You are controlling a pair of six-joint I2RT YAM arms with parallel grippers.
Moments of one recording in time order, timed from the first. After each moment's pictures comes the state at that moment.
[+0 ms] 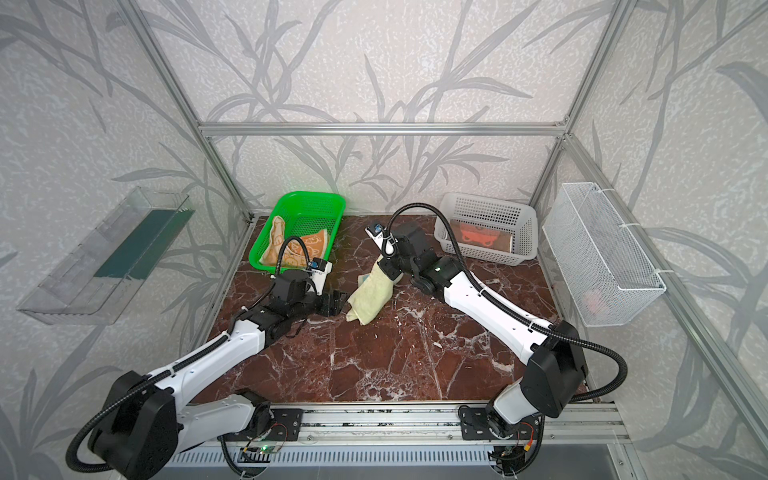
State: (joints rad) left arm -0.42 1.20 0.63 -0.06 0.20 -0.22; right arm 0.71 1.51 1.33 -0.33 0.06 -0.21
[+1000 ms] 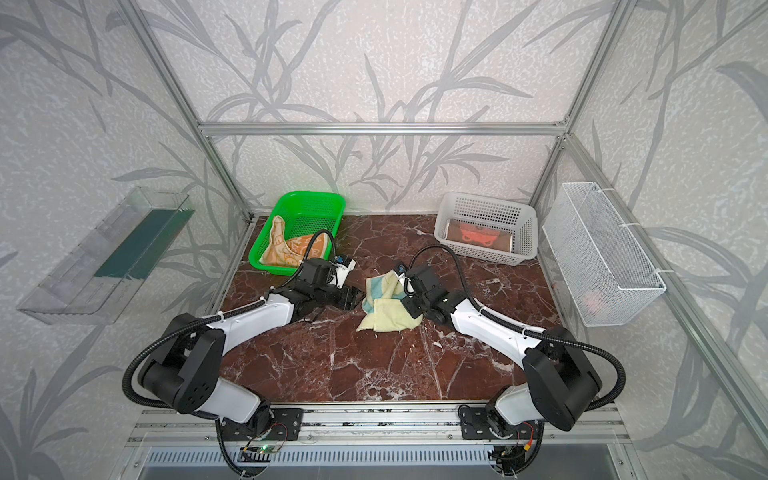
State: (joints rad) left arm -0.46 1.52 0.82 -0.07 0.30 -0.12; right arm 0.67 1.43 0.88 -0.25 0.14 -0.08
